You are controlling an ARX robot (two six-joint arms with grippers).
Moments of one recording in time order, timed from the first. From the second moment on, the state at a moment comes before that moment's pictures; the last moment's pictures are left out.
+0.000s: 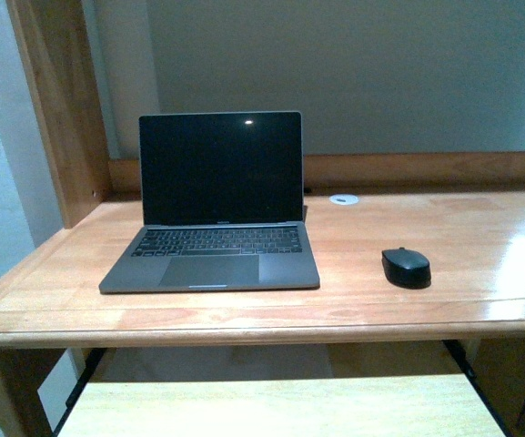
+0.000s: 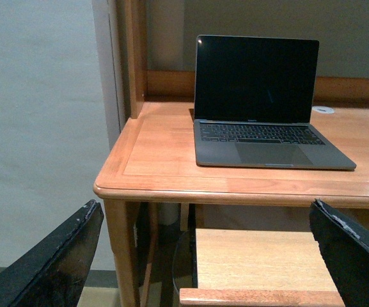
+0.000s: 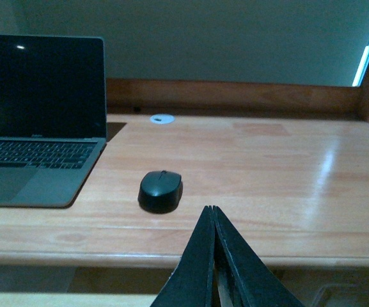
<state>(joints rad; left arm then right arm) 0.00 0.00 0.01 0.00 0.00 0.00 0.07 1.43 0.28 1.17 0.07 0.00</state>
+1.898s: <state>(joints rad) 0.00 0.00 0.01 0.00 0.00 0.00 0.00 0.31 0.02 0.31 0.00 0.00</state>
